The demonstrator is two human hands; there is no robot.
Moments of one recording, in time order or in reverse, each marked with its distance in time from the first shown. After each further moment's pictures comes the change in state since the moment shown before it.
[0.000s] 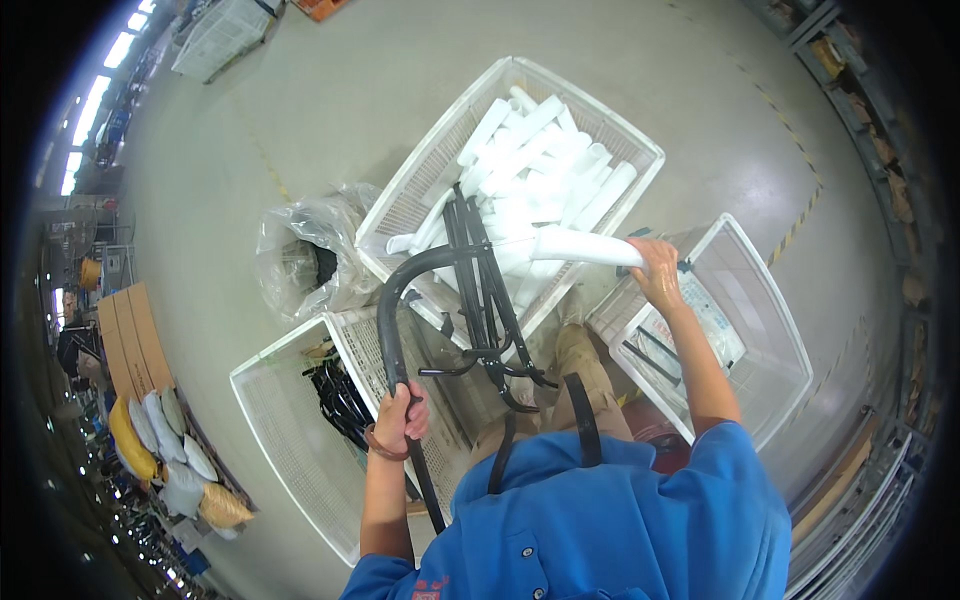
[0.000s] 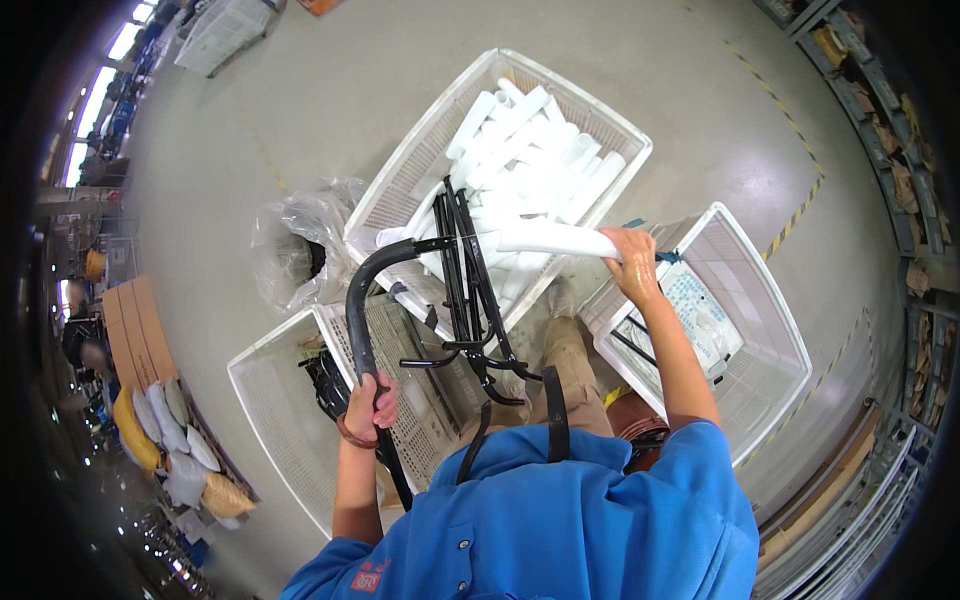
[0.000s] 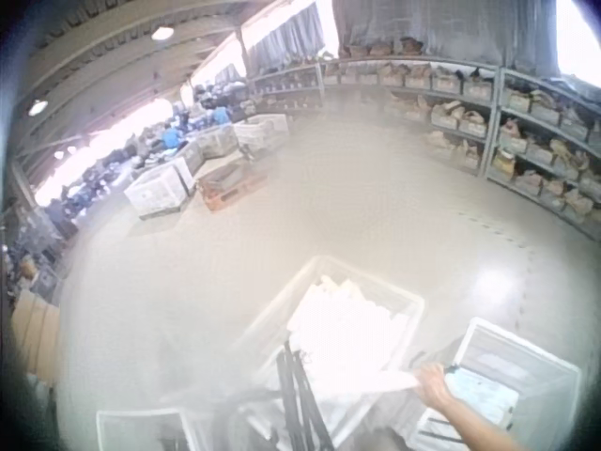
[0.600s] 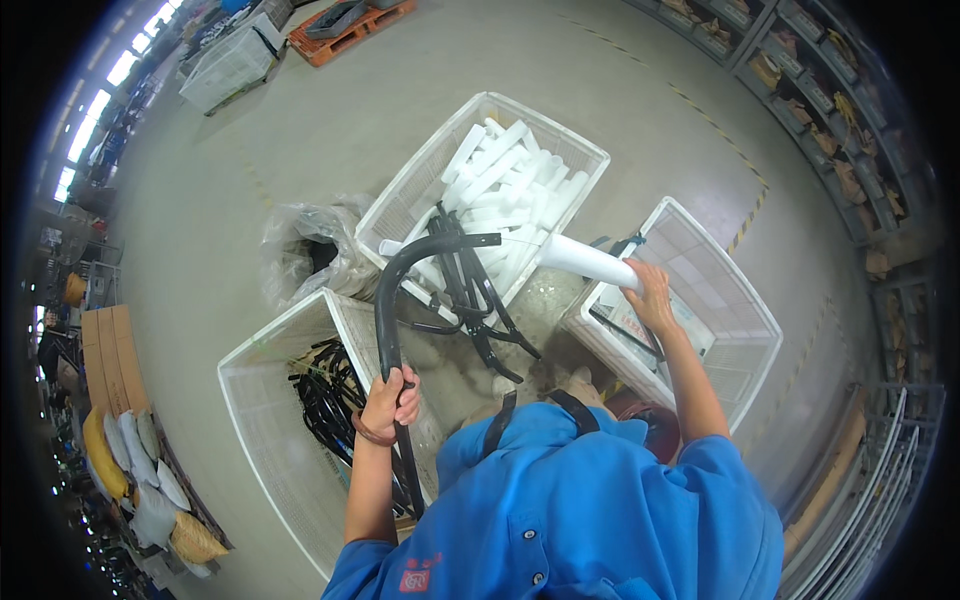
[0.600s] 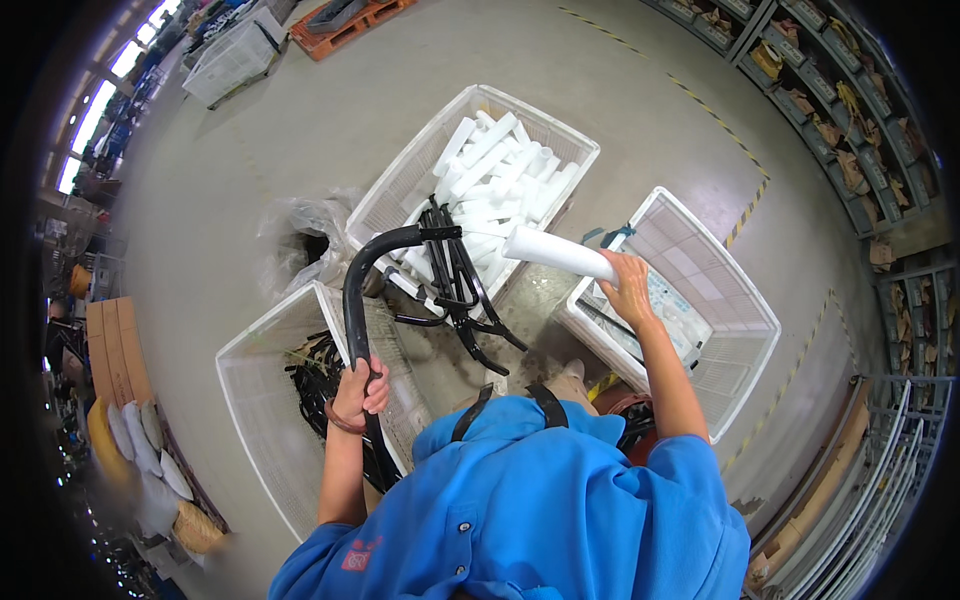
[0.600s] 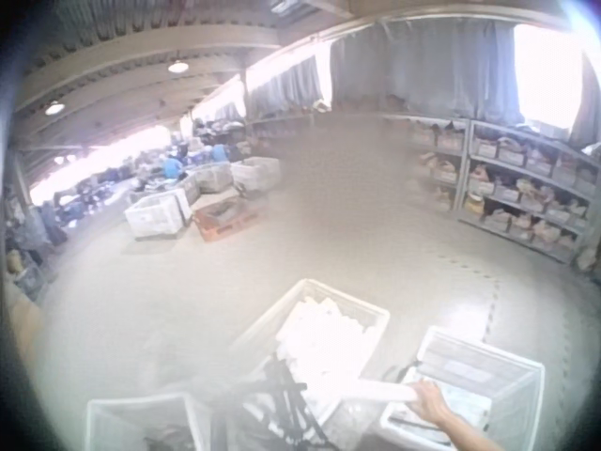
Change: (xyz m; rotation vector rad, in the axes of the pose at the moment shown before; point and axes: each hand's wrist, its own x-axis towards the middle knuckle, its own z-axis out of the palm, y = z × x) left_hand -0.150 -0.049 -0.022 0.107 -0.207 0.090; right_hand -0.189 -0.113 -0.103 -0.070 0.092 0.022
